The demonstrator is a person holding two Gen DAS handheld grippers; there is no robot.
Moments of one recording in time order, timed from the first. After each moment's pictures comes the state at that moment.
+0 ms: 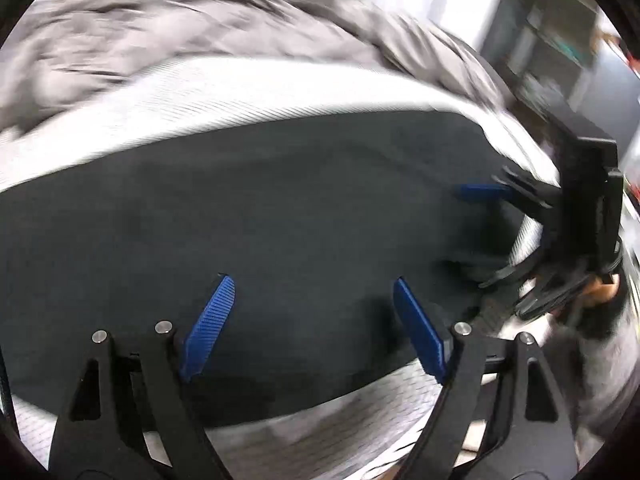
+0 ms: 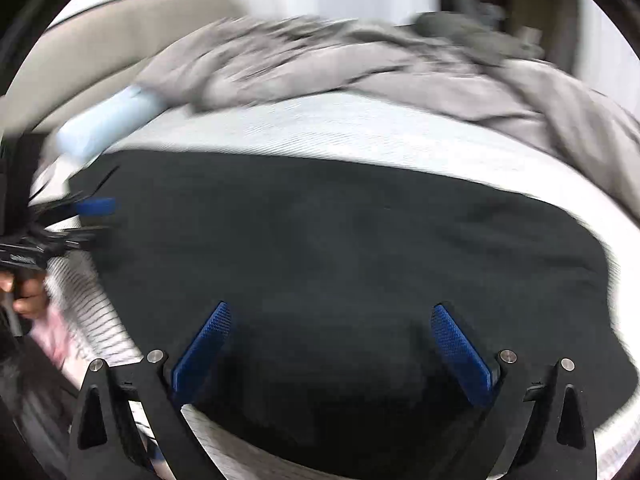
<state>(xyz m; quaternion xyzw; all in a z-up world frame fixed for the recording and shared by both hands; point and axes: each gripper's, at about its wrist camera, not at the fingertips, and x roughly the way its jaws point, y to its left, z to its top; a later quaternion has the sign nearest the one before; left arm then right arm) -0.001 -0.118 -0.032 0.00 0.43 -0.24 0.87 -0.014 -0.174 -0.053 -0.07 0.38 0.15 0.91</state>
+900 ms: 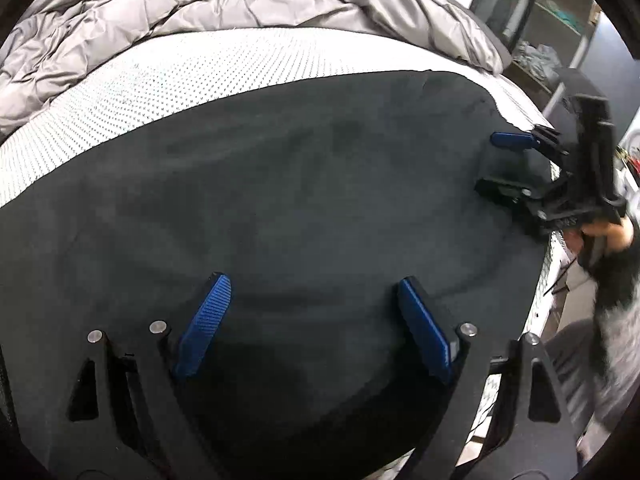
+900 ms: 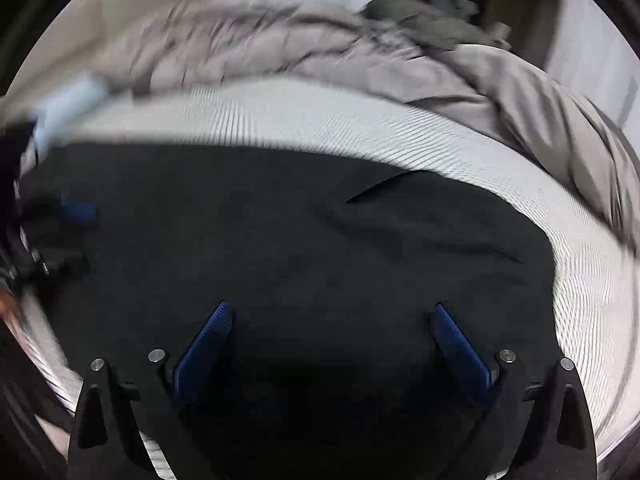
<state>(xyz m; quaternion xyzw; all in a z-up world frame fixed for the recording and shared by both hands) 0.056 -0.138 -0.046 0.02 0.46 -0.25 0.85 0.005 -0.285 -0.067 -0.11 0.40 0.04 0.91</state>
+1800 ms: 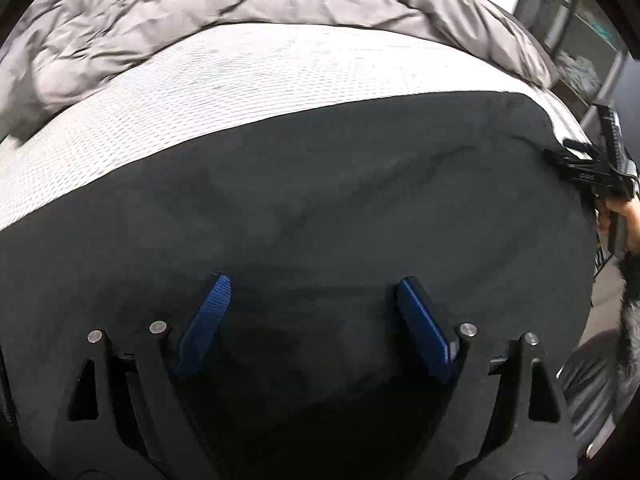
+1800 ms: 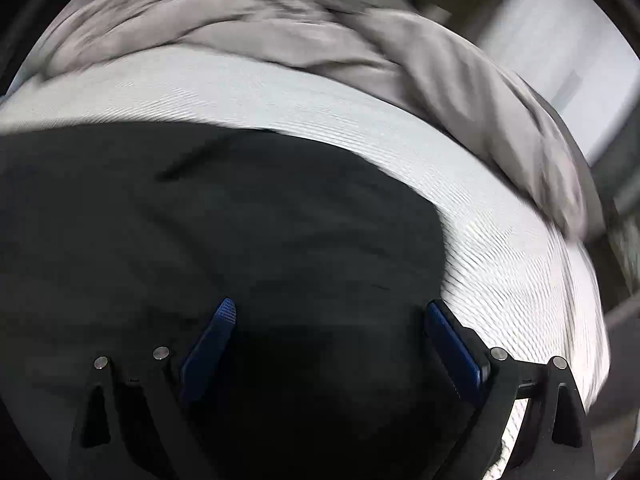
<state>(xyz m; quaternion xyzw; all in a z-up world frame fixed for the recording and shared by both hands) 0.093 -0.062 -0.046 0.02 0.47 -0.17 0.86 0.033 -0.378 -0.063 -0.06 0.41 -0.15 0.90</state>
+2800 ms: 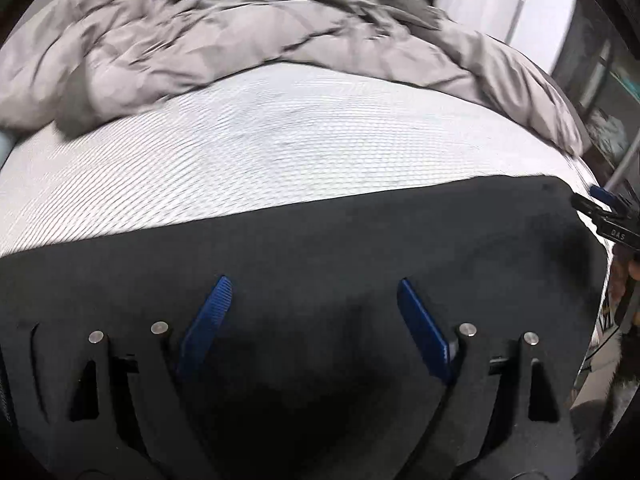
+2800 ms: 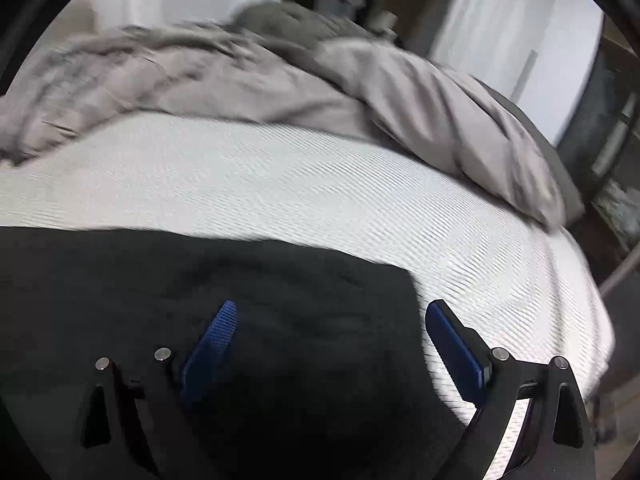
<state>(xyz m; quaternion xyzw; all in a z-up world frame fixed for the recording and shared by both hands) 0.138 -0.047 -0.010 -0.03 0.43 -0.11 0.90 0.048 -0.312 -0.010 -0.04 0.34 -0.13 0.93</state>
